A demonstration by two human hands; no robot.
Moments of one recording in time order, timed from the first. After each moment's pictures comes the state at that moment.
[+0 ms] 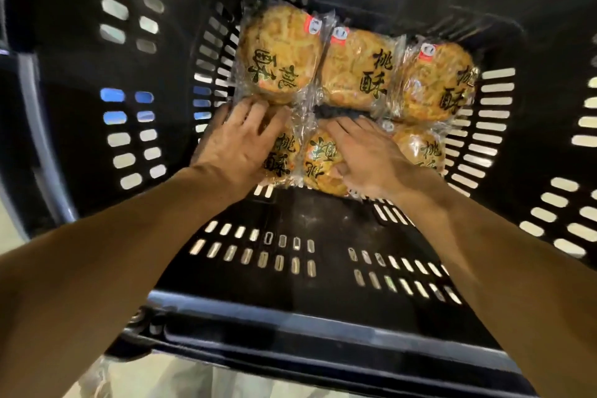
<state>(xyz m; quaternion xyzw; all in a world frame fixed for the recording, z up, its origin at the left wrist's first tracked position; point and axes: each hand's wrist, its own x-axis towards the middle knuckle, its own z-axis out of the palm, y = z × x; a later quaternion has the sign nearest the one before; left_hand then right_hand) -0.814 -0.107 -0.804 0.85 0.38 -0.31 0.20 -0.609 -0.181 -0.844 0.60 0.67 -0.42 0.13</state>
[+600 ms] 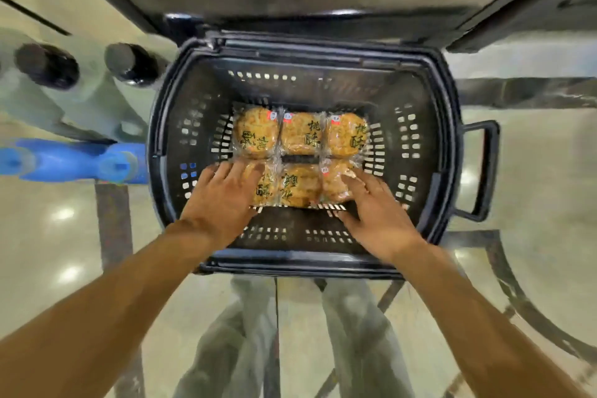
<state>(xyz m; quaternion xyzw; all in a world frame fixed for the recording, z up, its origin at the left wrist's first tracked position) -0.795 -0.113 -0.595 0.87 0.35 -0.30 0.16 -0.567 -0.240 -0.592 0.75 0.50 -0.43 0.06</state>
